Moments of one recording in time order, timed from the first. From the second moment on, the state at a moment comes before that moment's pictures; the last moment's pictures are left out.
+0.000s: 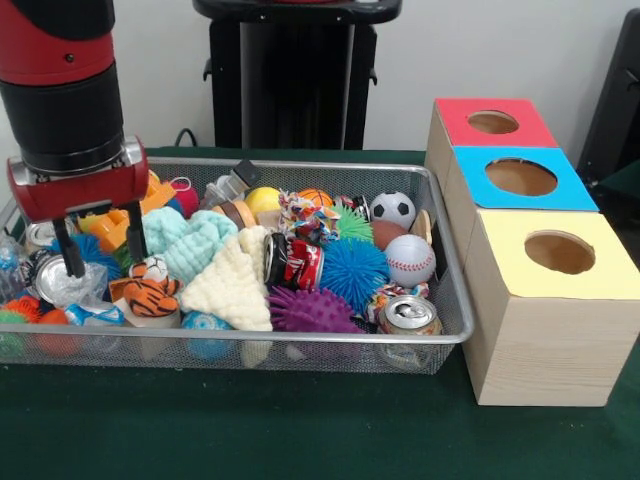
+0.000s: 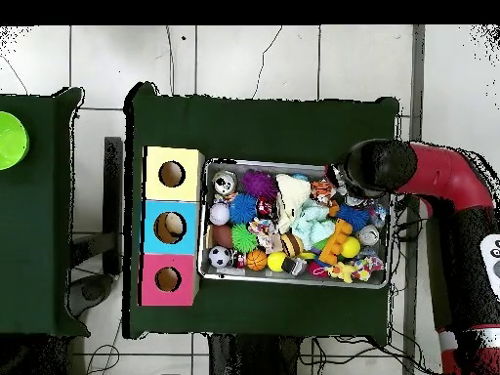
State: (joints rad) arm -0.79 -0.49 0.55 1.24 -0.56 0.98 1.19
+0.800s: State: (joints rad) arm -0.82 -0.41 0.61 1.28 -0.52 0.98 1.19
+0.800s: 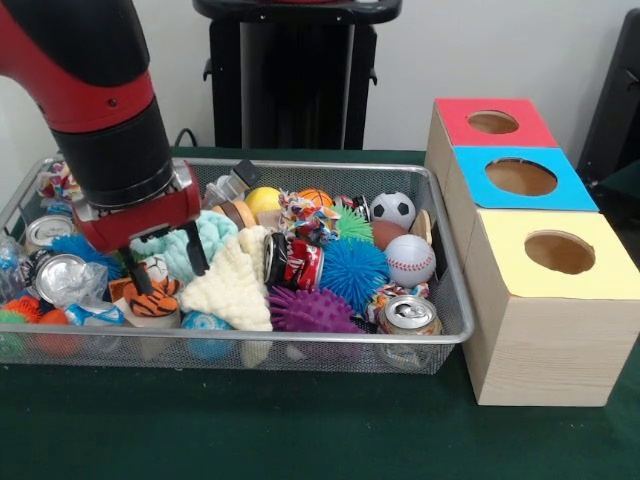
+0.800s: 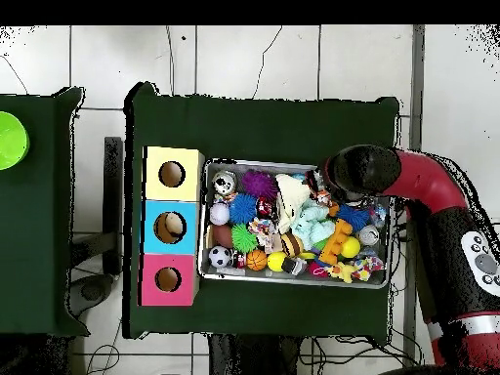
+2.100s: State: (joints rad) arm -0.81 -0.39 0.62 1.29 -0.55 0.97 1.19
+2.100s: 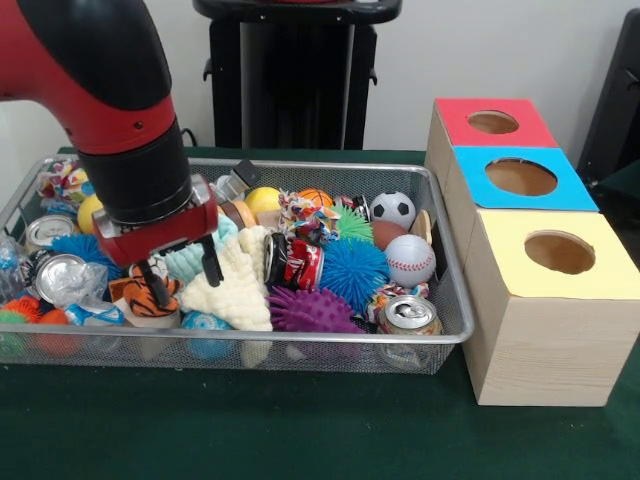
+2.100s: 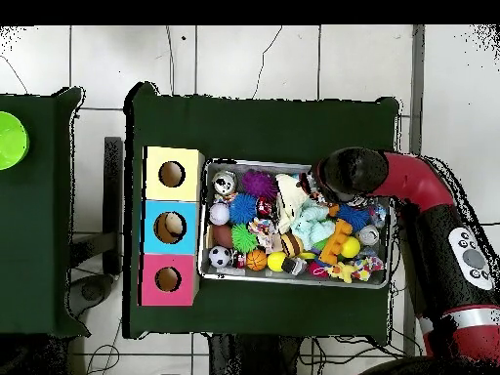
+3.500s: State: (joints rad) arm -0.73 -0.47 0.55 1.27 -0.69 0.97 1.19
